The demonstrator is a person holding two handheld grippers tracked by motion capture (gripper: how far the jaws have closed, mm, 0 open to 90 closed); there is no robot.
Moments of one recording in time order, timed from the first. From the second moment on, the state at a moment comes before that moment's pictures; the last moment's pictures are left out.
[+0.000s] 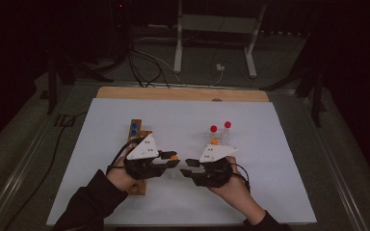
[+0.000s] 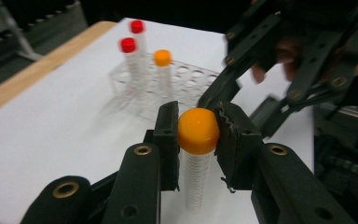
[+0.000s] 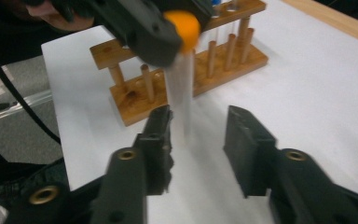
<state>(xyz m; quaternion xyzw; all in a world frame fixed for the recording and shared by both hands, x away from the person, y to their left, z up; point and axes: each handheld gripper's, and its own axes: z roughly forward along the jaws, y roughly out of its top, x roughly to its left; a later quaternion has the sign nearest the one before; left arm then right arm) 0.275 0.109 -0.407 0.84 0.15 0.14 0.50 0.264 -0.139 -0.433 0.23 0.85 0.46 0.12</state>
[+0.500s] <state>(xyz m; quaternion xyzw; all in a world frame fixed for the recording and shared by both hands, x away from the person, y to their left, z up) 0.276 0.146 -0.383 0.83 0.19 0.19 0.50 0.255 -0.167 -0.429 0.25 0.83 0.48 0.14</state>
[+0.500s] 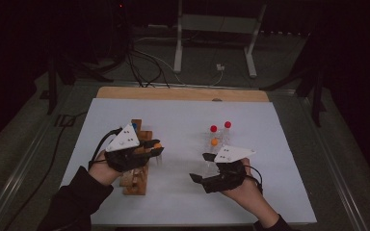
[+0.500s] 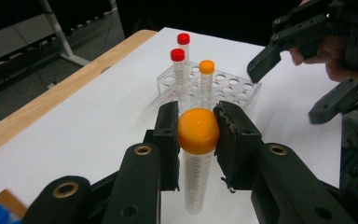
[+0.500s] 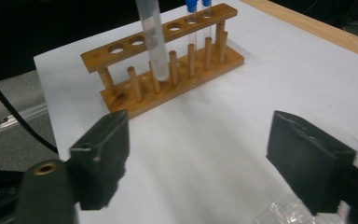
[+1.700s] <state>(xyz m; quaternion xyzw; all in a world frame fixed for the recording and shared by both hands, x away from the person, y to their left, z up) 0.320 0.207 -0.401 0.78 0.31 0.27 0.47 0.254 -0.196 -0.424 0.28 0.80 0.51 0.16</state>
